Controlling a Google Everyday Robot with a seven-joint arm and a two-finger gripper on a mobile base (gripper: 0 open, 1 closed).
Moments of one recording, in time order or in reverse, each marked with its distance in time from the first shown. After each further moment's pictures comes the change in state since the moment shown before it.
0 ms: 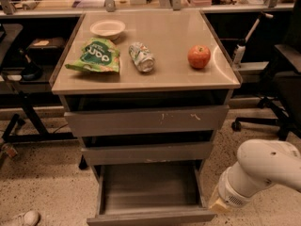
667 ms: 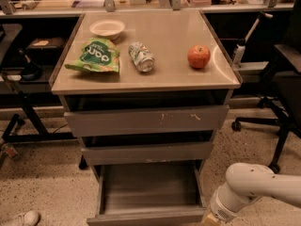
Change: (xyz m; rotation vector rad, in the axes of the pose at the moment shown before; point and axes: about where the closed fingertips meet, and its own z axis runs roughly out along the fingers) arm 0.030 -0.007 0.125 -0.113 -0.012 0.128
